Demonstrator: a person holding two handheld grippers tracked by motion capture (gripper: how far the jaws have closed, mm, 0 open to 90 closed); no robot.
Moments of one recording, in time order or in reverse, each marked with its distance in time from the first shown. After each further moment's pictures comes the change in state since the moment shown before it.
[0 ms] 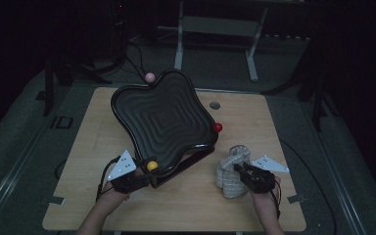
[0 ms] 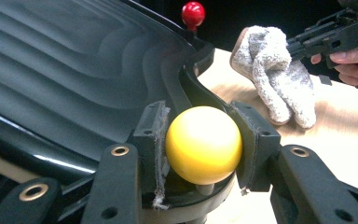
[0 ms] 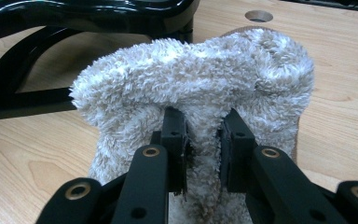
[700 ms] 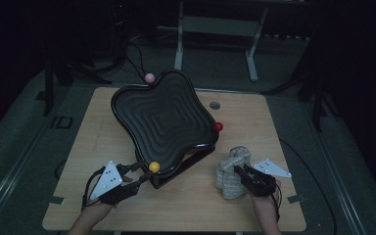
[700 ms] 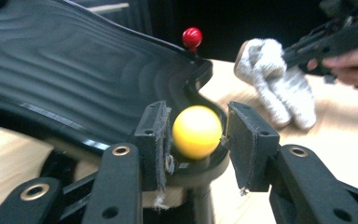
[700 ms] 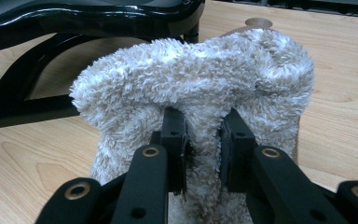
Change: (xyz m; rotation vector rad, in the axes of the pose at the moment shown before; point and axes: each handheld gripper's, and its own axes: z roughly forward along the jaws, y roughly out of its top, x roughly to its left) left arm -0.013 -0.005 -0.049 -0.066 0.092 0.134; right arm 0.002 -0.007 -0.004 -0.045 0.006 0.014
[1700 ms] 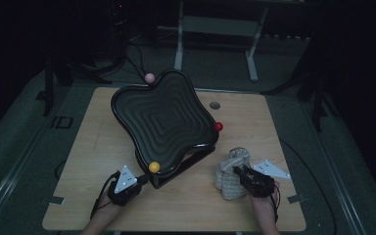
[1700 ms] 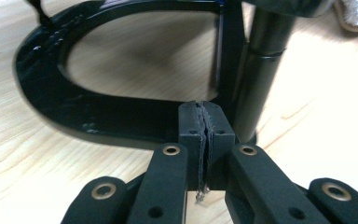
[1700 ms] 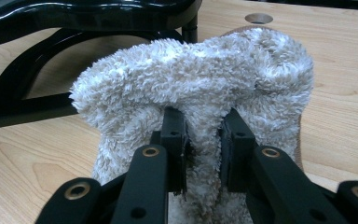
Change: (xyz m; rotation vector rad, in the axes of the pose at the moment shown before) left arm -0.001 -0.062 0.048 0.295 0.071 -0.104; right arm -0.001 -0.007 0.005 -0.003 0.000 0.018
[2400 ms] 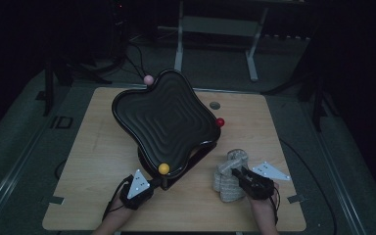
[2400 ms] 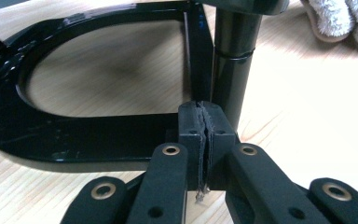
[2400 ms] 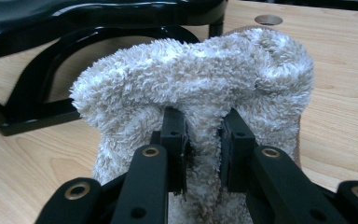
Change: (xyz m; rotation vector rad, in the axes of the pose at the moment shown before) left arm -0.029 0.009 0.017 -0.031 -0.039 0.035; right arm 0.008 0.001 -0.006 0.000 0.032 -0.006
